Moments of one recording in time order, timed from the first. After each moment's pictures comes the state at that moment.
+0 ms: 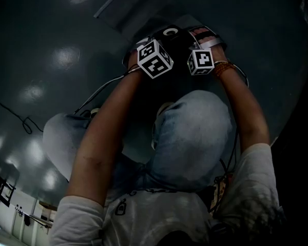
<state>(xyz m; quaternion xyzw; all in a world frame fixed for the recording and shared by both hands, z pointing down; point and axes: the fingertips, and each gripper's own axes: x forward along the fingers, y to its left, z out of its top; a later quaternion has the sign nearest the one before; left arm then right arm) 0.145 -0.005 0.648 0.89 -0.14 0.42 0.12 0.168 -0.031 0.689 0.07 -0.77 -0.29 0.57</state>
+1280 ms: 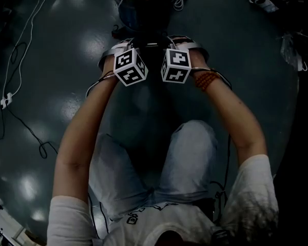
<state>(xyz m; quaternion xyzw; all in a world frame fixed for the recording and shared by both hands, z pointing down) -0.051 -0.181 0.395 0.84 -0.24 0.45 -0.15 -0.034 -0.182 0.401 0.15 -0.77 -0.27 0.56</state>
